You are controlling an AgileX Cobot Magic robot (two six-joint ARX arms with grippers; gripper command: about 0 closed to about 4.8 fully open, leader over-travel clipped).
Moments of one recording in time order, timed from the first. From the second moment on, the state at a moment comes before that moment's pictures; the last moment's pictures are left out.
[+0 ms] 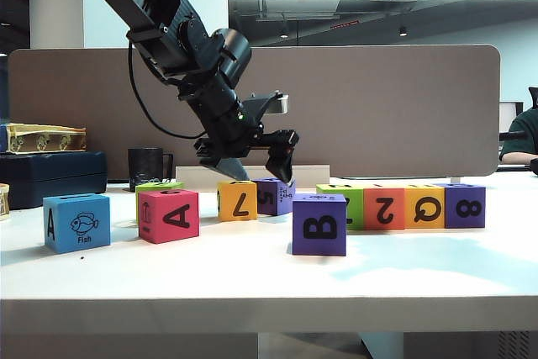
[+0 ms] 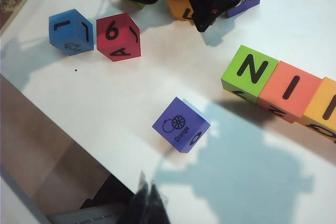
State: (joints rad) left arm -0.47 2.24 1.77 -0.22 0.08 0.12; right arm 0.39 1.37 1.46 -0.98 -0.36 -0.02
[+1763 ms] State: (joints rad) left arm -0.56 2.22 2.10 -0.95 0.09 -0.22; right arm 0.39 1.37 1.46 -0.97 -0.36 -0.02
